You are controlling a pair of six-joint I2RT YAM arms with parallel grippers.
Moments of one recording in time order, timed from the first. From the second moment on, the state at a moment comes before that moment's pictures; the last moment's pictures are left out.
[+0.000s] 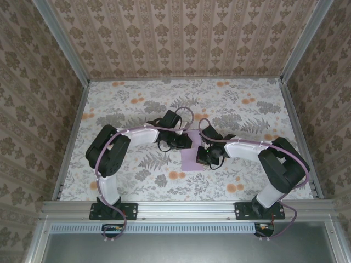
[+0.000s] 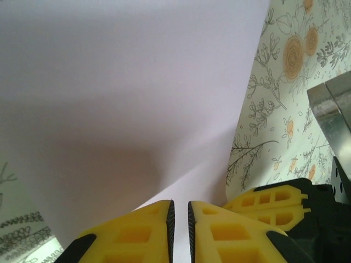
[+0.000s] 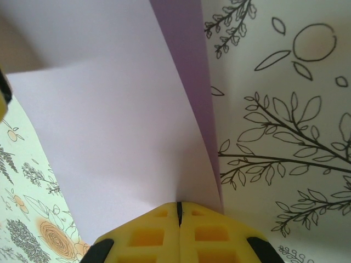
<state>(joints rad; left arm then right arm) -0.72 1.88 1.12 -0.28 0.56 -0.52 0.62 1.62 0.80 -0.39 -0.26 0.84</state>
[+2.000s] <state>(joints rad) -0.58 2.05 1.25 -0.23 0.55 -0.53 0.62 1.64 0.82 -0.43 -0.26 0.78</state>
